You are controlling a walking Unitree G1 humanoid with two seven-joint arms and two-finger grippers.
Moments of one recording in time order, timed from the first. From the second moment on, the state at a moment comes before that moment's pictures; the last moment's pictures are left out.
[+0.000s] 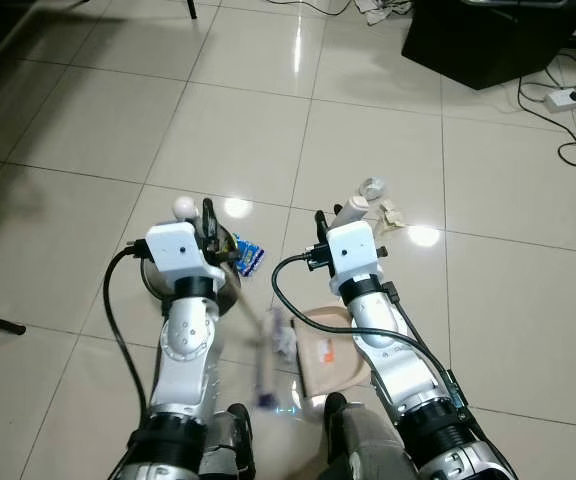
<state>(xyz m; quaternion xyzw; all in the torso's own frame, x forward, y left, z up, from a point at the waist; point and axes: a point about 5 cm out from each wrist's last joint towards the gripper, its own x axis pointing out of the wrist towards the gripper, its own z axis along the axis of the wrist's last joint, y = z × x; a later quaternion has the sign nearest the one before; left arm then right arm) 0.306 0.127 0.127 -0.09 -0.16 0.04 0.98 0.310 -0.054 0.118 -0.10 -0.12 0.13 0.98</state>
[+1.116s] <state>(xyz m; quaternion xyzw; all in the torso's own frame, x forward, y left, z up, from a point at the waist) 0.288 0.188 0.136 -0.01 -0.10 -0.07 0.99 0.300 -0.128 0.085 -0.02 -0.05 0.02 1.00</state>
